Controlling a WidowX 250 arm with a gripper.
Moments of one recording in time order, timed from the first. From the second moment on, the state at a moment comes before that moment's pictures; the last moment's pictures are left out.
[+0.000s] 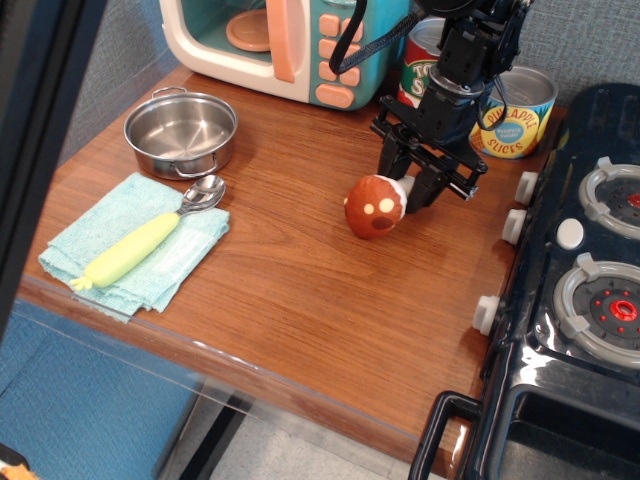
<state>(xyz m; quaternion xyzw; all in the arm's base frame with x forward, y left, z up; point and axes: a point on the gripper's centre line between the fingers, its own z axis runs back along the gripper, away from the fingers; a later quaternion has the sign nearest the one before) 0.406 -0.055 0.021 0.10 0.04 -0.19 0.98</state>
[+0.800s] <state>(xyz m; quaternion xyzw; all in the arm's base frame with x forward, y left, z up) 0.391 0.089 0.124 0.12 -0.04 -0.09 0.99</state>
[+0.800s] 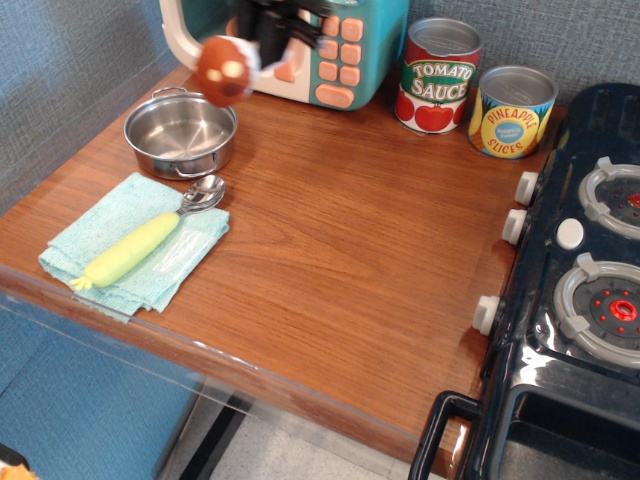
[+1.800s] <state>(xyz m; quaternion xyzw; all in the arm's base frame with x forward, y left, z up) 0.386 0.156 0.118 0.11 -0.03 -0.01 0.99</state>
